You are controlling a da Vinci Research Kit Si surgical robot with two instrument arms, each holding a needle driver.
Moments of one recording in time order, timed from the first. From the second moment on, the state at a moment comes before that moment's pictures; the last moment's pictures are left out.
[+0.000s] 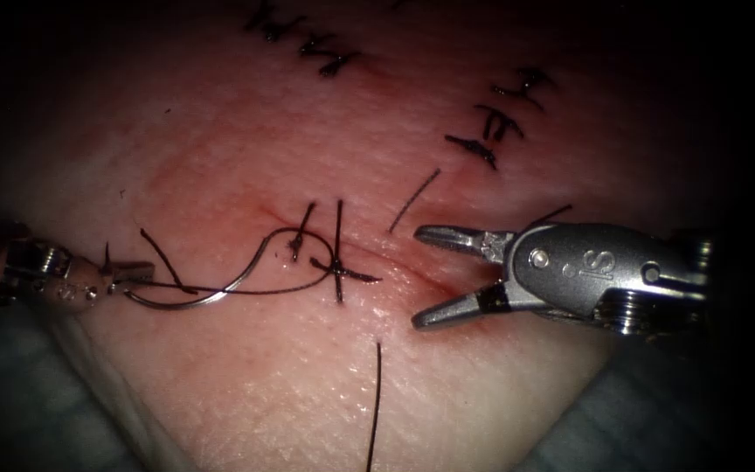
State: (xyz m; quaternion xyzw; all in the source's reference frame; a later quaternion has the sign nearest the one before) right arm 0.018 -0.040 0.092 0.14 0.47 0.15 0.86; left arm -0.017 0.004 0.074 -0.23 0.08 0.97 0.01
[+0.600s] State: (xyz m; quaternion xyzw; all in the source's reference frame) right arm 0.018 -0.040 0.093 0.14 0.47 0.14 0.86; left arm -0.017 0.008 0.066 -0.37 0.02 0.92 0.12
